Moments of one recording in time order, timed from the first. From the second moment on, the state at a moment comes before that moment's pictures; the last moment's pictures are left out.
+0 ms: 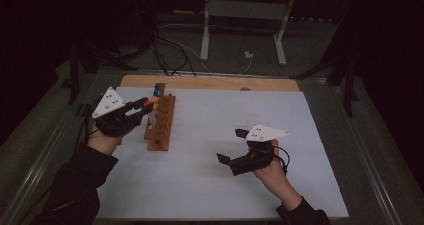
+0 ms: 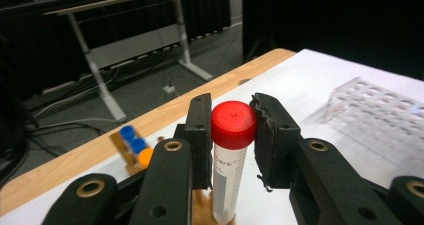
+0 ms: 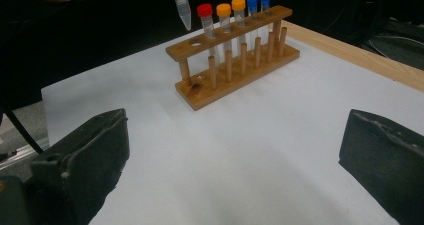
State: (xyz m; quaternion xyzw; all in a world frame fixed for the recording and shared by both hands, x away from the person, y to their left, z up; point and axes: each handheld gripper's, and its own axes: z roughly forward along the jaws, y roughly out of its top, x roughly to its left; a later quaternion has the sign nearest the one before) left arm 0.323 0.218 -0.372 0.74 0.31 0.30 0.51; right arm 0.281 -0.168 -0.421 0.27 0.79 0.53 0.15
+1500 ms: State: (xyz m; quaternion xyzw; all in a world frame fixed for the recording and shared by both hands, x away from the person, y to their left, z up) left arm 0.347 0.218 -0.450 0.76 0.37 0.27 0.45; right arm 0.281 -0.172 -0.419 0.27 0.79 0.53 0.15
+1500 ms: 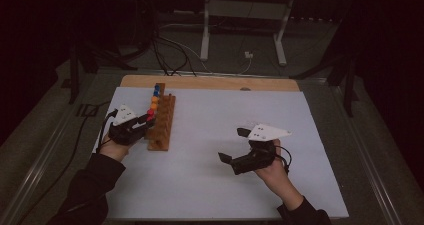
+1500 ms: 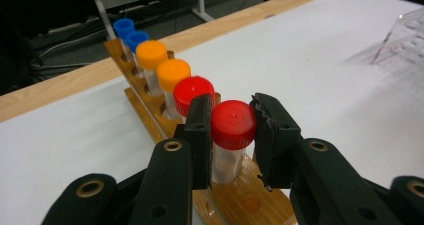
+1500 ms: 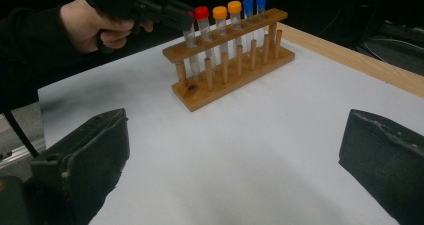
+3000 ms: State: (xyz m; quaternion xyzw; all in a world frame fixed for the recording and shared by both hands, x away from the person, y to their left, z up) left arm 0.271 0.183 -0.432 0.81 0.23 0.11 0.54; right arm 0.281 -0.180 -0.424 0.28 0.79 0.52 0.16
